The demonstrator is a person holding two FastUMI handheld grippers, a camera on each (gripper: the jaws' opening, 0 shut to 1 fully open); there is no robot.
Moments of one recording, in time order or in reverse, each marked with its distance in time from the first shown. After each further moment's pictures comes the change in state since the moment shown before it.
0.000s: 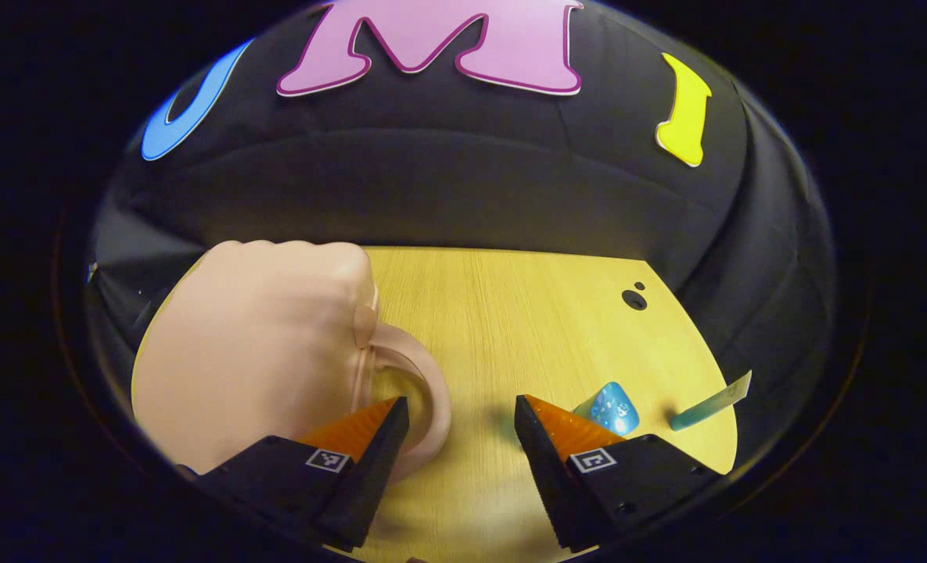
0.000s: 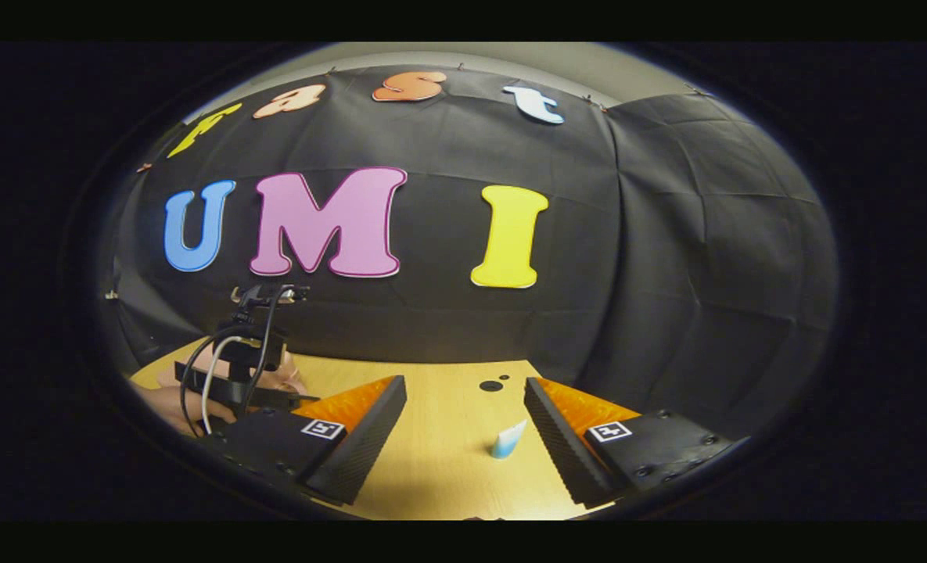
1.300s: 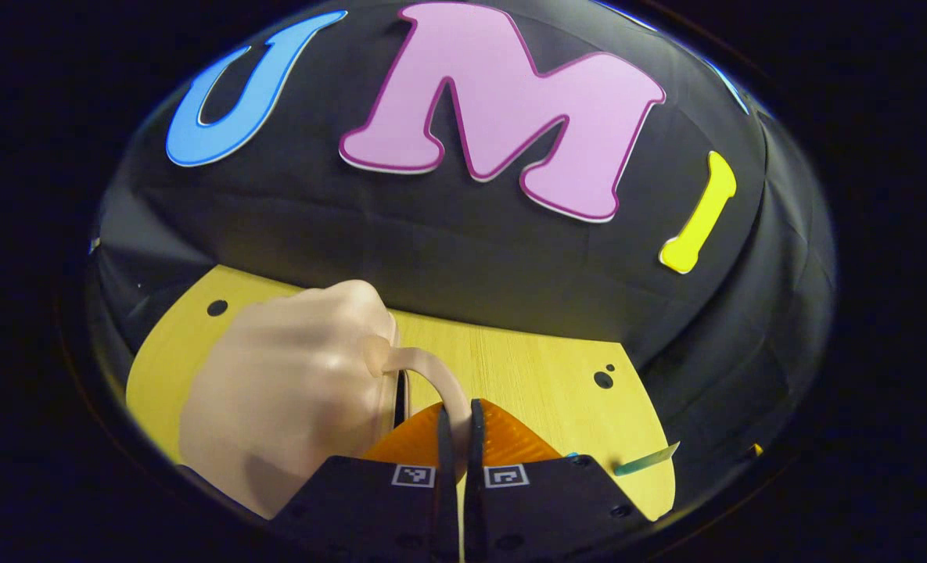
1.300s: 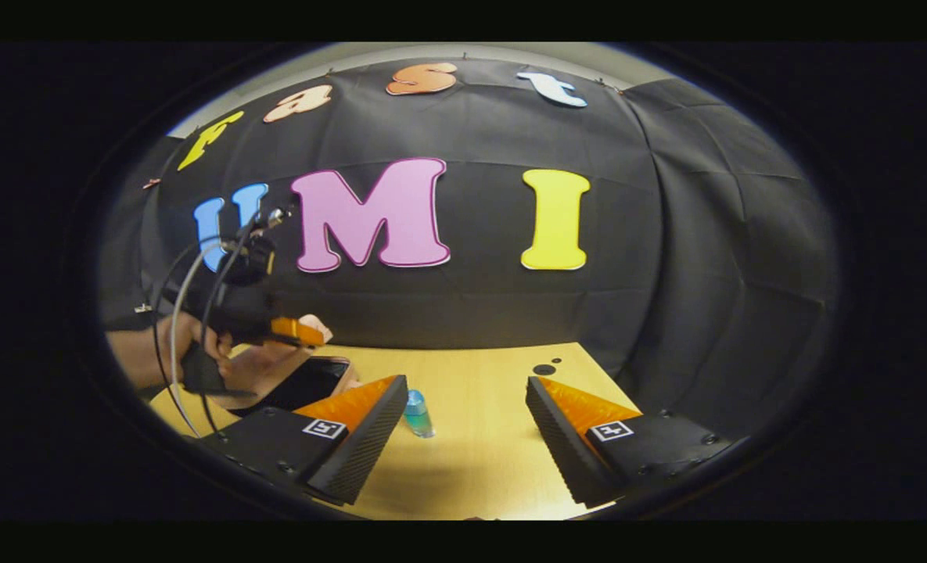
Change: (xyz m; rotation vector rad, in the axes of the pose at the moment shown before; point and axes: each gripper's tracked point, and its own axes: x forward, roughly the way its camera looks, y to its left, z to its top) left arm -0.113 0.078 0.135 -0.181 -0.186 -0.130; right arm -0.023 0.064 0.010 0.078 0.038 0.188
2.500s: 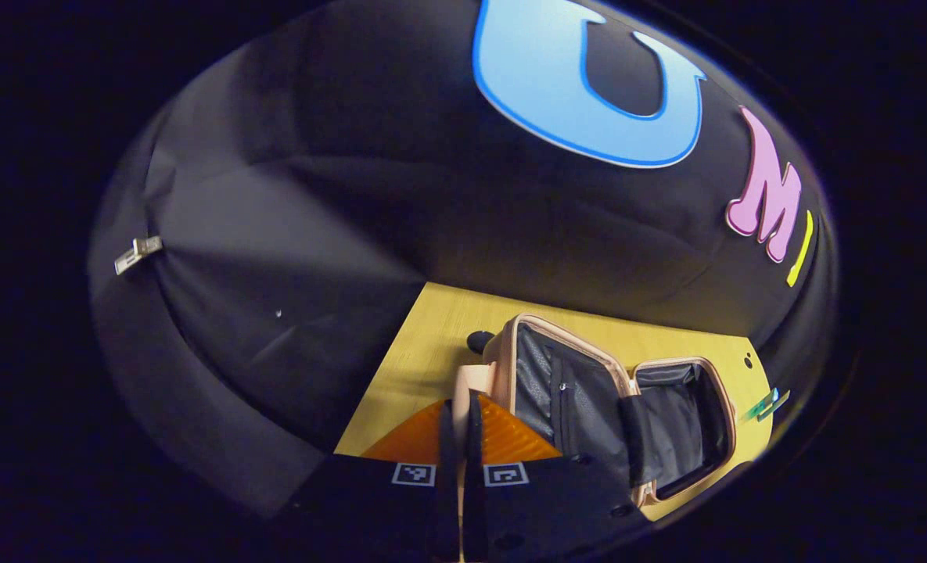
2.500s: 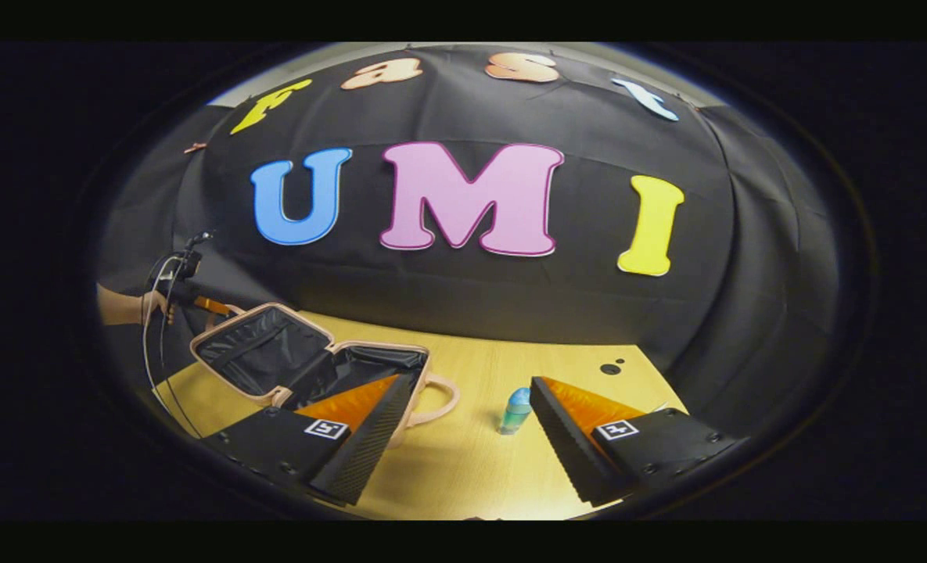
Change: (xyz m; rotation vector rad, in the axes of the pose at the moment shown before) left arm -0.032 0.509 -0.001 -0.001 0.026 0.238; right arm 0.014 0.152 -0.030 -0.117 0.108 0.105
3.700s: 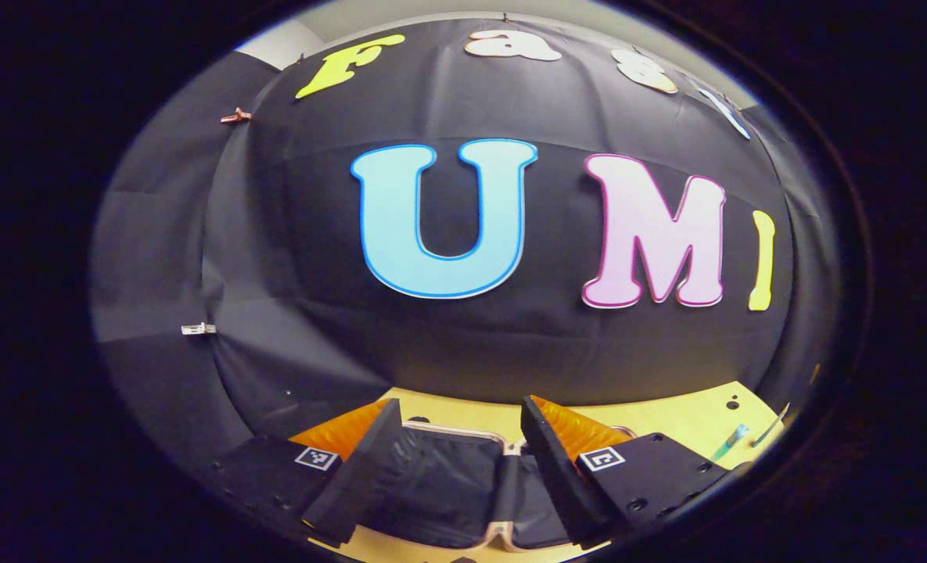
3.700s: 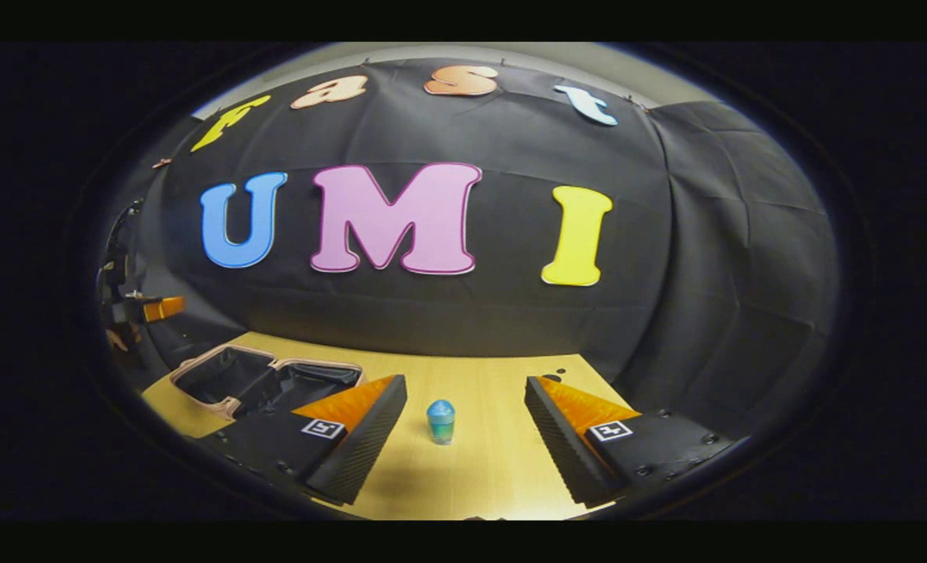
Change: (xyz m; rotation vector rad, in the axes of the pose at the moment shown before) left arm -0.184 -0.284 0.021 0.107 -0.524 0.054; right arm -0.024 -0.122 0.024 0.059 -0.129 -0.190
